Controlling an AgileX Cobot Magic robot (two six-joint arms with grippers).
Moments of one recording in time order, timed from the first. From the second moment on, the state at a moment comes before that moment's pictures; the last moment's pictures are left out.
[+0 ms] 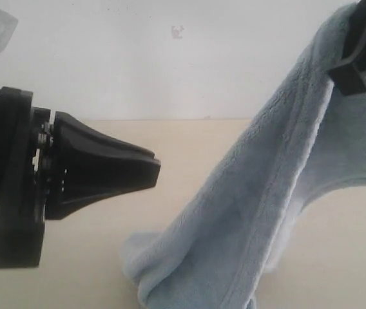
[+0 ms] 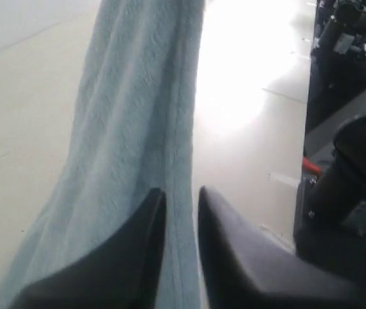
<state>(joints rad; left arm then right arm) -0.52 1.08 -0.74 -1.34 0.70 1.39 0.64 1.04 -1.19 -0.33 0.86 -0.09</state>
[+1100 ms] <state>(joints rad) -0.76 1.44 -0.47 -1.06 0.42 1.22 0.64 1.04 -1.24 -0.46 0.97 -0.04</state>
